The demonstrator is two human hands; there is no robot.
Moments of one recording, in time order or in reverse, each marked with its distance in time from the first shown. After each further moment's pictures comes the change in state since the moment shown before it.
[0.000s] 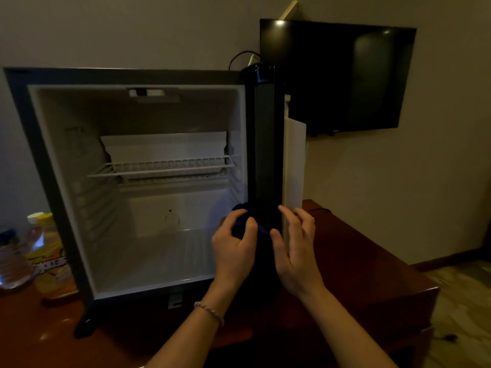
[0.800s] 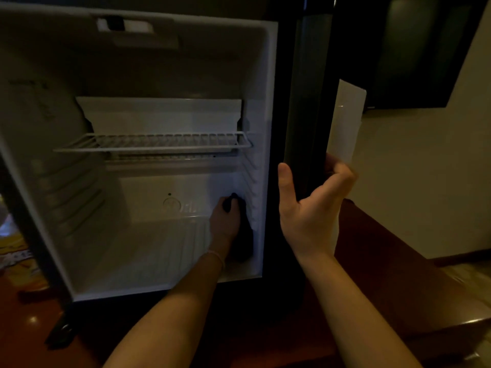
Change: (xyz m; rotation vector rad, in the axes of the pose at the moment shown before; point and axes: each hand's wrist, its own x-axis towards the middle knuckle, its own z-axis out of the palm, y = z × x) left_hand 0.109 -0.136 0.017 0.214 0.023 -0.439; right_hand 0.089 -0.005 0.055 -0.037 0.439 -0.118
